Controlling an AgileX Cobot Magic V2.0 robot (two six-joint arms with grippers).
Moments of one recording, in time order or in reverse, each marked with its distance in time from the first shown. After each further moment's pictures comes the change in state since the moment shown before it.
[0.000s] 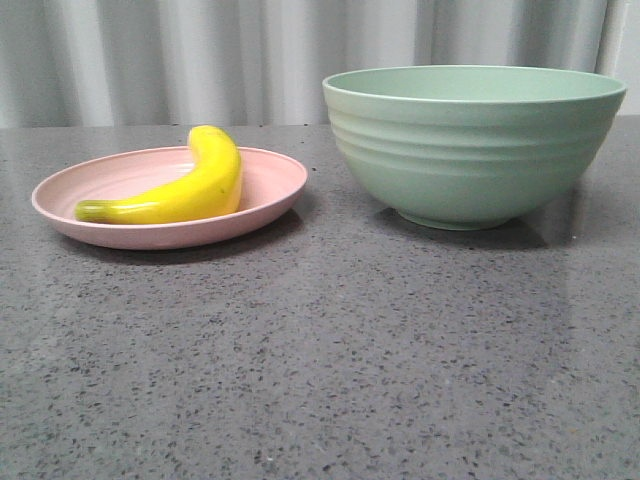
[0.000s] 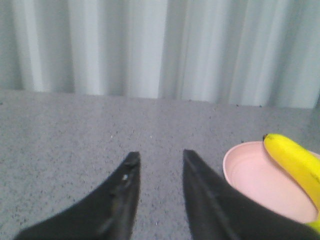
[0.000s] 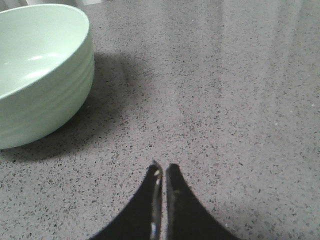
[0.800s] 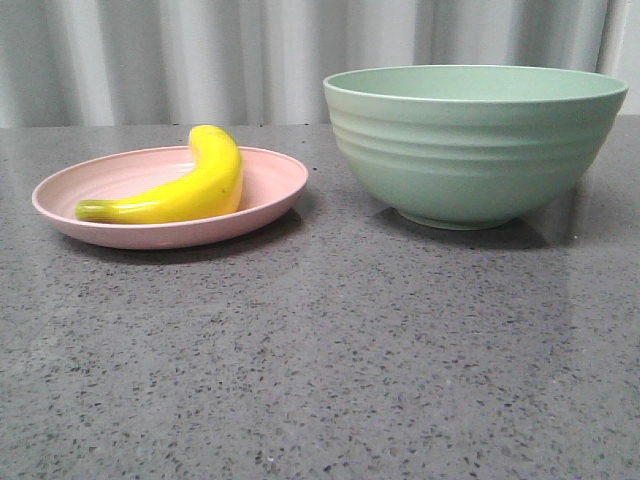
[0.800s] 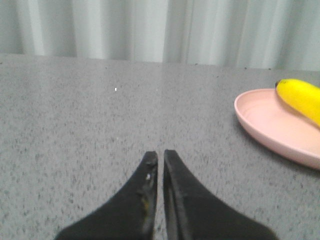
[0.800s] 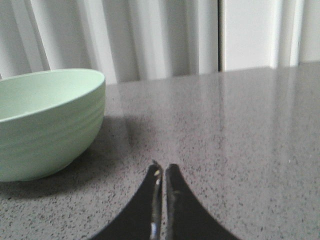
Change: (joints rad) left arm 0.000 -0.226 0.246 0.018 0.016 0.000; right arm 0.000 -0.349 0.314 -0.034 -0.321 0.000
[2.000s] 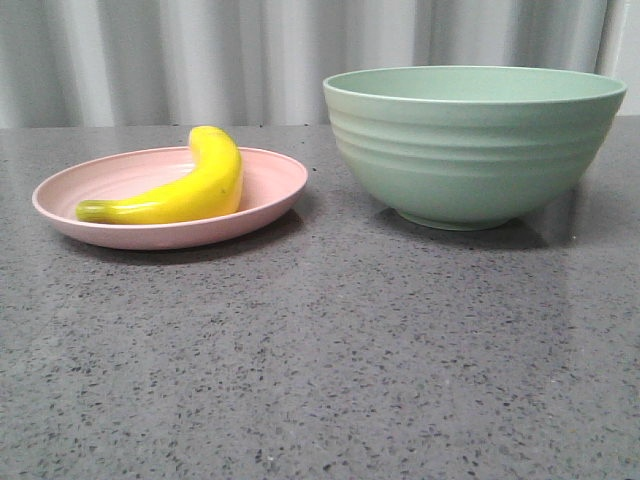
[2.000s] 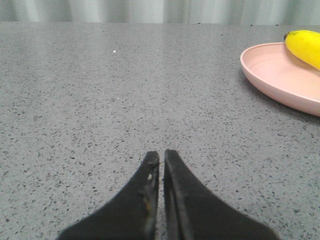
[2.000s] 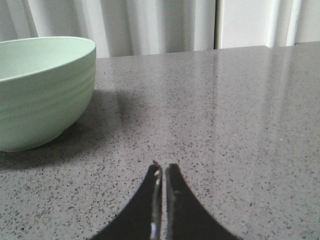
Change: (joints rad) left arm 0.000 0.000 0.028 0.045 0.106 0.001; right arm 0.000 0.000 0.022 -0.054 0.034 0.000
